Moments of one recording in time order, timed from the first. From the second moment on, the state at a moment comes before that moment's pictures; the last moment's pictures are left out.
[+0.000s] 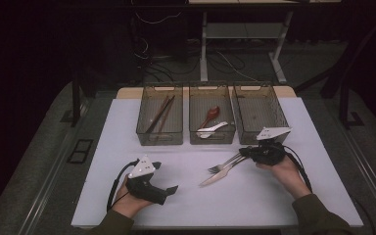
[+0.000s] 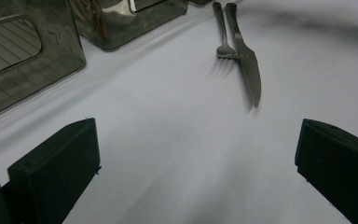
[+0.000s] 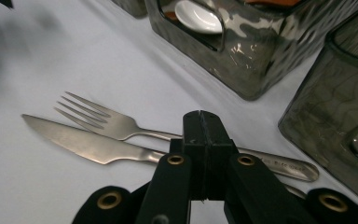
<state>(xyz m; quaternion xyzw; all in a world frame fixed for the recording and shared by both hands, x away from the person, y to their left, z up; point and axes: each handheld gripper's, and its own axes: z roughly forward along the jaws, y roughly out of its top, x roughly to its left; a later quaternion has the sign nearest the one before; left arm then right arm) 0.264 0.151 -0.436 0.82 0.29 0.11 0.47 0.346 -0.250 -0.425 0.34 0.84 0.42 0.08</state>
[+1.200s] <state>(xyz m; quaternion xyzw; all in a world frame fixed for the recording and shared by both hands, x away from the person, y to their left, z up) 0.263 0.151 -0.438 0.83 0.28 0.10 0.47 0.357 -0.228 -0.447 0.31 0.88 0.35 0.06</state>
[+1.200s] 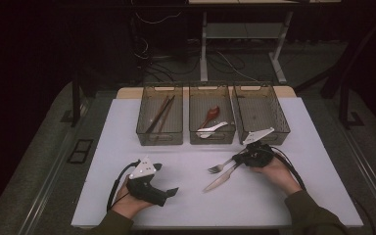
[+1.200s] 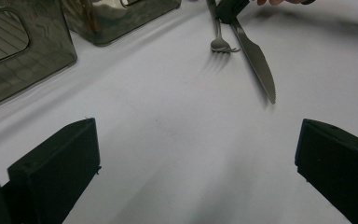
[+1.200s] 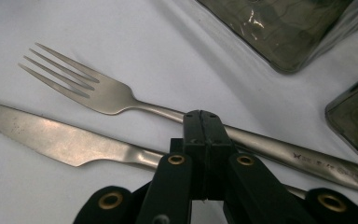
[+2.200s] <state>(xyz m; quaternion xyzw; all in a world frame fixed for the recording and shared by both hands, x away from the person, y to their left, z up) 0.261 0.148 -0.439 0.83 0.28 0.09 0.47 0.356 -0.251 -0.441 0.30 0.90 0.31 0.07</state>
